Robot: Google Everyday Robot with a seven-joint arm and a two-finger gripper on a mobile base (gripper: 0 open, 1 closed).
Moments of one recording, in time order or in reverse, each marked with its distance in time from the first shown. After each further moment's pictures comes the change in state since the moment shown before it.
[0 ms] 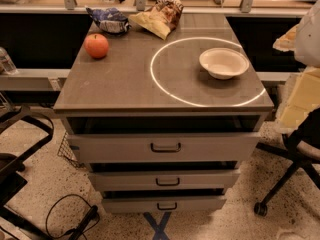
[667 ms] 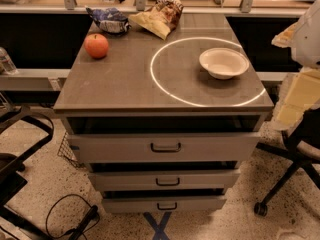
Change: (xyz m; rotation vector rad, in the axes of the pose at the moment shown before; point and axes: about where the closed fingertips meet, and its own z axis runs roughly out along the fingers) arm -0.001 -0.009 0.005 0.050 -0.004 -0.022
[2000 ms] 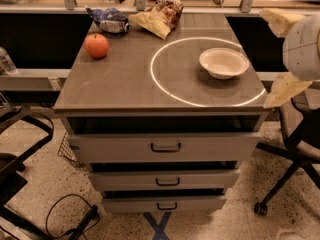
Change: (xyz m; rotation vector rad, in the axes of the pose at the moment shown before) arm -0.013 -0.064 0.018 0.498 -0.107 -0.420
